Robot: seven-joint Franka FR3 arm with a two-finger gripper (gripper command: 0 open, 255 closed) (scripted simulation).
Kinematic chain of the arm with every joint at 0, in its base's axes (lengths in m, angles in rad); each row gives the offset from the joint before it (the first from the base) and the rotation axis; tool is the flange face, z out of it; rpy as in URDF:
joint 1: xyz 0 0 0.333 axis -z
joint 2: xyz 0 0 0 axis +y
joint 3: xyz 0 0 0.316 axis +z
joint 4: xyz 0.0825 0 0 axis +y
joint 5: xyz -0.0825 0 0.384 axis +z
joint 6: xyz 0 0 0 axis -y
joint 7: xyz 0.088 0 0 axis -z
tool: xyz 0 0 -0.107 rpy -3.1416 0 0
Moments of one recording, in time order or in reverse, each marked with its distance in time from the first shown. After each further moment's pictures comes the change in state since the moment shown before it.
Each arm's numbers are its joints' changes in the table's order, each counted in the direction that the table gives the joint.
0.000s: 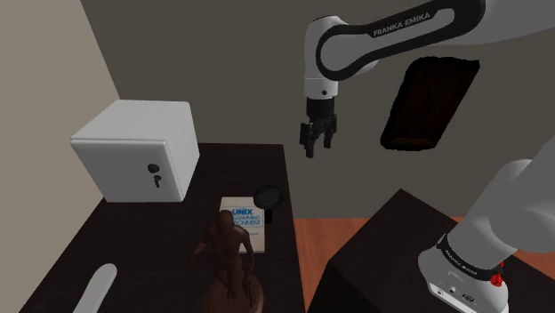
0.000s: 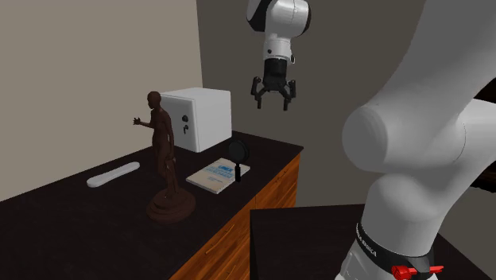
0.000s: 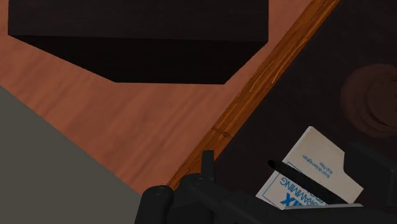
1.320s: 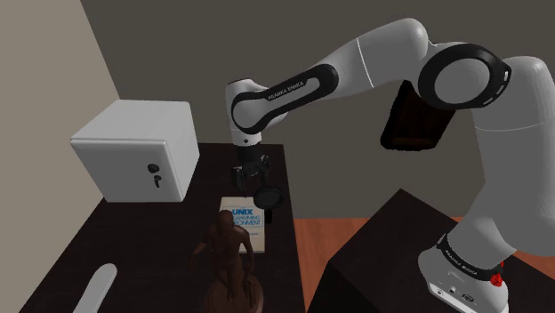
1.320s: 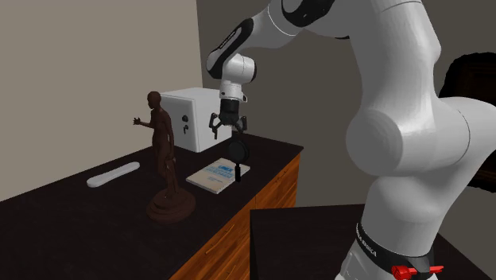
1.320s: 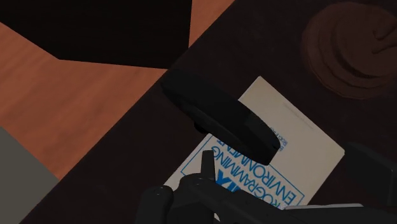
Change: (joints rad) arm -0.151 0.714 0.072 -0.580 -0.050 0.061 0.148
